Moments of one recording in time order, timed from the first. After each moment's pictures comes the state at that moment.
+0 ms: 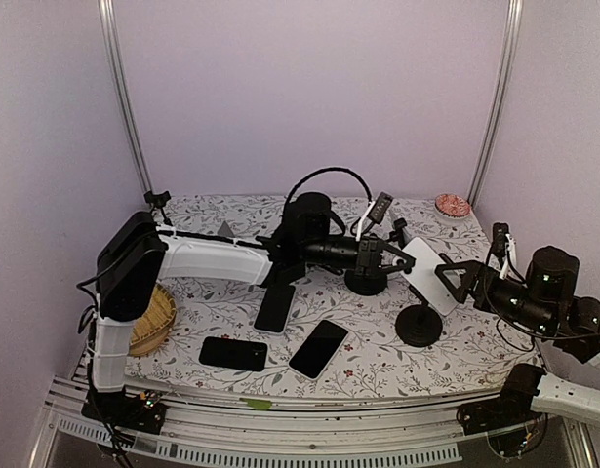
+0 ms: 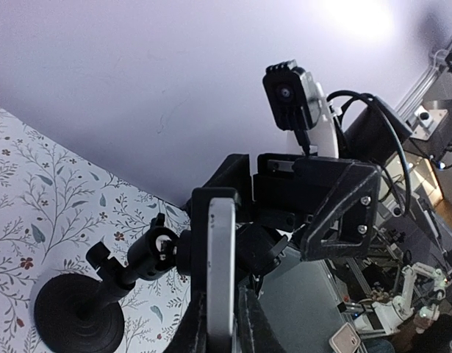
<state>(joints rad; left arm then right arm) -1.01 2.16 1.58 0.59 0.76 -0.65 0.79 0.45 0.59 -0.47 0.16 0.75</state>
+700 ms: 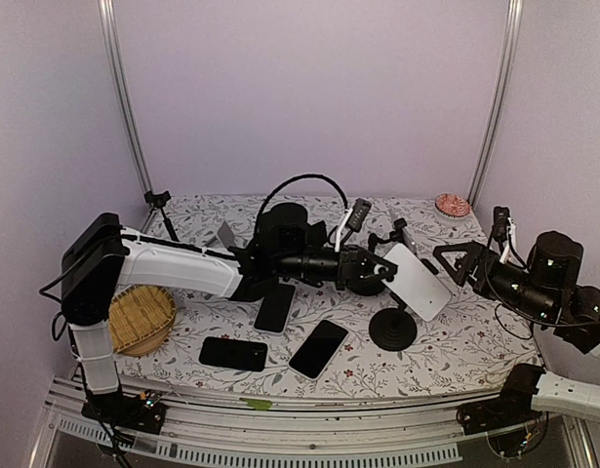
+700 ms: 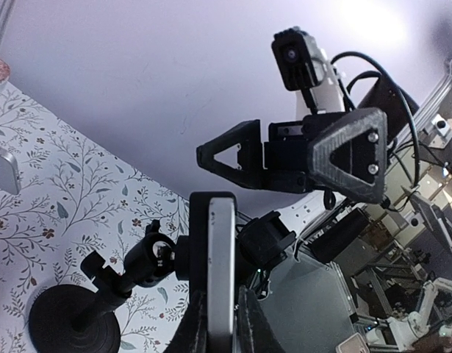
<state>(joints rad) -1.03 1.93 1.29 0.62 0.59 -0.64 0.79 0.52 0.65 -0.37 0.15 0.75</state>
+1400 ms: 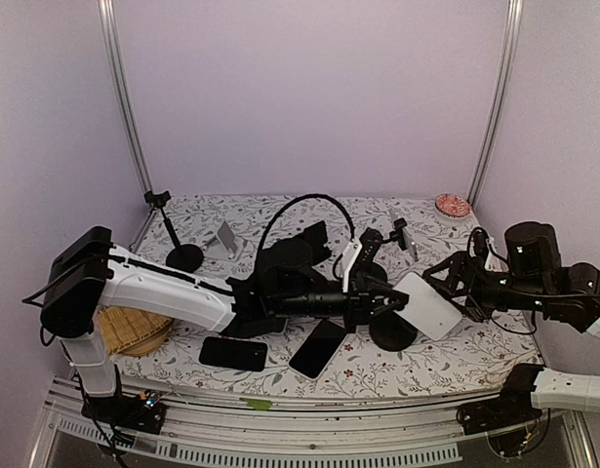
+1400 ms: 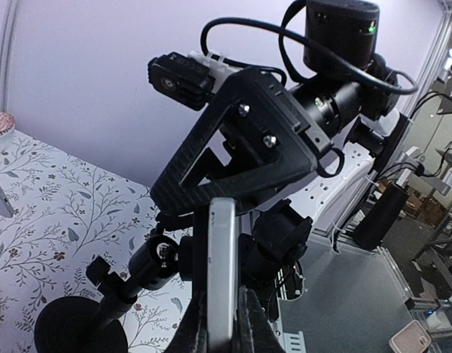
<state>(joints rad) -1.21 1.86 1.15 0.70 0.32 -0.38 0.79 0.69 0.78 -0.68 -0.02 1.12</state>
